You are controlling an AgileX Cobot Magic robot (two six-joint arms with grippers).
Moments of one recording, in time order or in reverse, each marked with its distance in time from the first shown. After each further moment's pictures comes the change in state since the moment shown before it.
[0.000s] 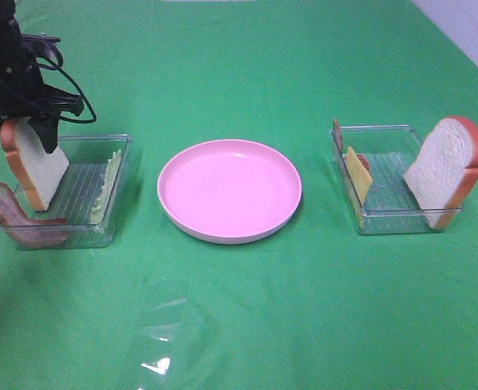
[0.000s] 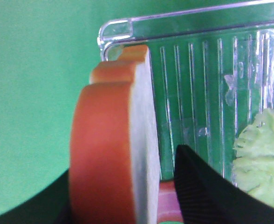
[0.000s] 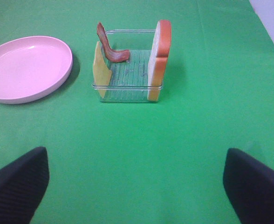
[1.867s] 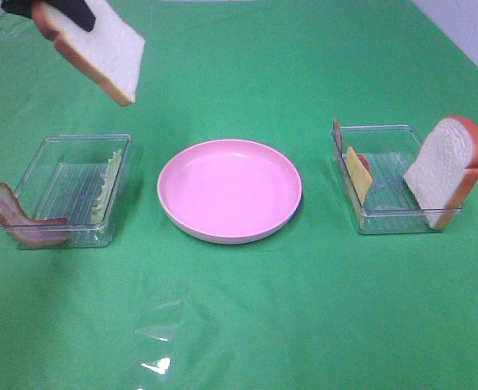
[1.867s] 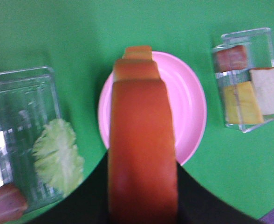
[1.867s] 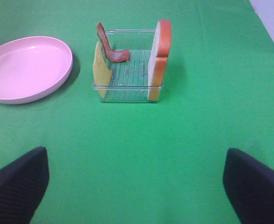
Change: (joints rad) left arm -0.031 -0.329 0.000 -0.551 -0.001 0.103; right arm 0.000 0.000 0.000 0.000 0.000 0.003
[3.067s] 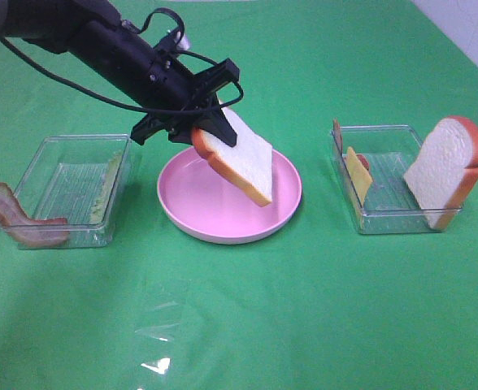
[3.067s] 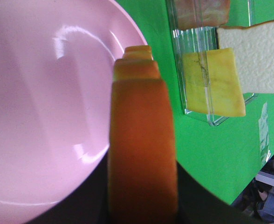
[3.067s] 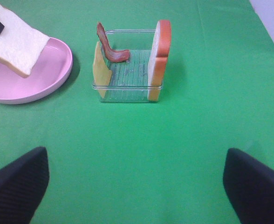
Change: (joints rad) left arm -0.226 0.282 0.186 -0.329 -0.301 0.107; right arm 0.000 0.000 0.000 0.000 0.000 0.000
